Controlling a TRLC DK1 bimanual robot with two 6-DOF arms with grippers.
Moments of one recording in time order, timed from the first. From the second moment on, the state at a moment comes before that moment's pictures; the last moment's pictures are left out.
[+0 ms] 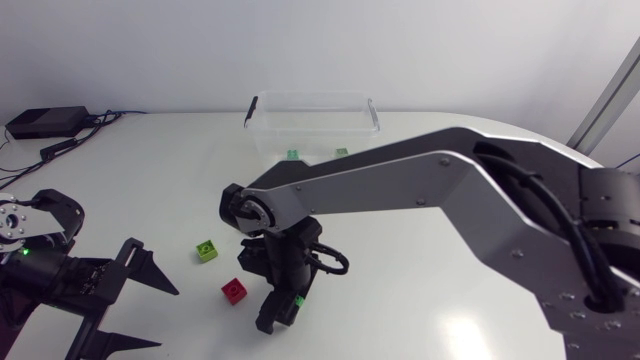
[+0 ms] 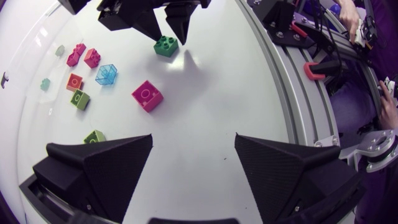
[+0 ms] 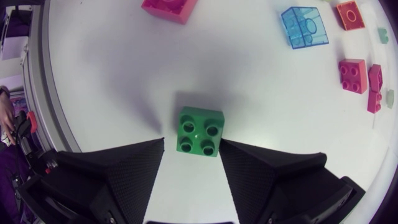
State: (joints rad) left arm 0.20 1.33 0.62 -0.98 0.61 1.89; right arm 0.96 2.22 1.58 -1.03 -0.10 -0.21
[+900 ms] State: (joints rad) left arm -0.14 1.38 0.61 -0.58 0.57 1.15; right arm 0.75 2.03 1.76 -1.03 0.00 -0.17
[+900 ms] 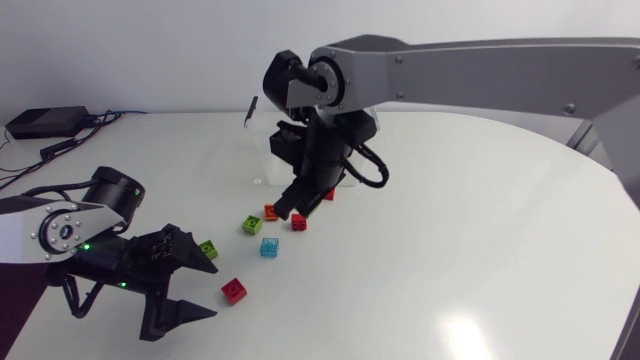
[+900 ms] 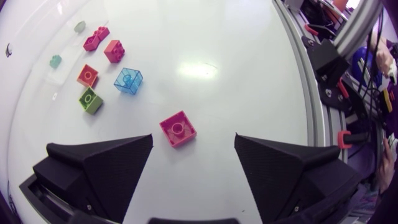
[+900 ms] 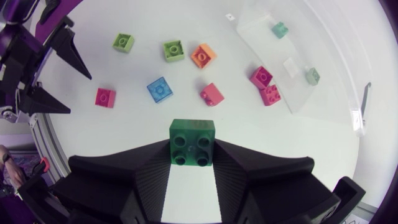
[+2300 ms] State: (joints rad) left arm -0.29 1.37 0.66 -0.43 0.30 0.65; right arm 0.45 2.71 2.91 -1.26 -0.02 -0.13
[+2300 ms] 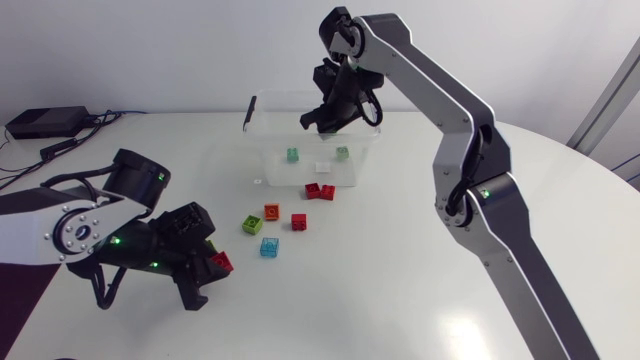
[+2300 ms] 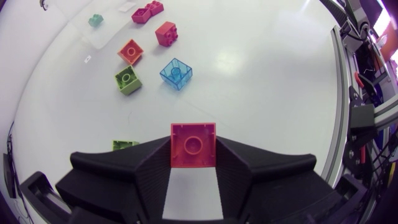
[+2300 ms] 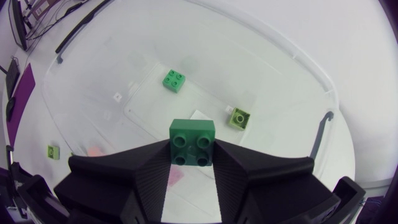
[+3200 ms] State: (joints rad) left arm -0.30 1.36 0.95 -0.51 0.30 0.61; right arm 0.48 2.25 2.39 -1.32 -0.17 -0.11
